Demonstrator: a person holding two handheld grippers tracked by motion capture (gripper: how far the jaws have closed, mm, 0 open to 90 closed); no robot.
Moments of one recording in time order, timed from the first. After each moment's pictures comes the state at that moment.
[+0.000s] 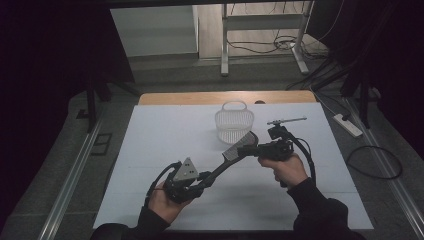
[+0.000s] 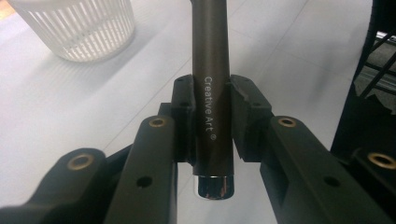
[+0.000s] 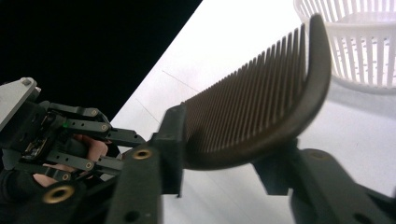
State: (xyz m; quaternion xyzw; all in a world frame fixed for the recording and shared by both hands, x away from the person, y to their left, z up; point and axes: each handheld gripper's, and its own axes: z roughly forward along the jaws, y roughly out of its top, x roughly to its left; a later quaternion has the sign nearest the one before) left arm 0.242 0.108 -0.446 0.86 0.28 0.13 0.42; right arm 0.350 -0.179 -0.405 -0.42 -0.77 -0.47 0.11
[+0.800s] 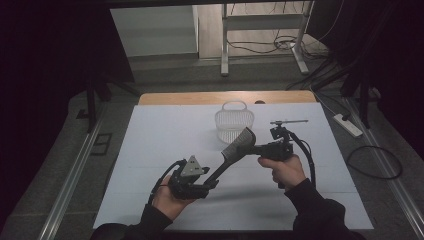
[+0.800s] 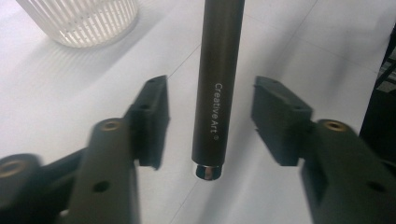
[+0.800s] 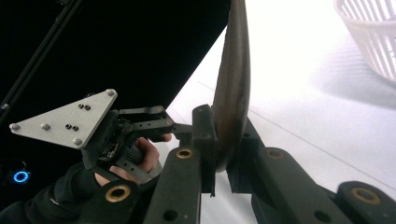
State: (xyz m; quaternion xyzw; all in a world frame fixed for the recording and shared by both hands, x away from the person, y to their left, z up) left arm 0.256 0.100 -0.459 0.86 0.29 0.12 0.39; right arm 0.350 -0.182 -0.408 -0.41 -0.73 -0.52 0.18
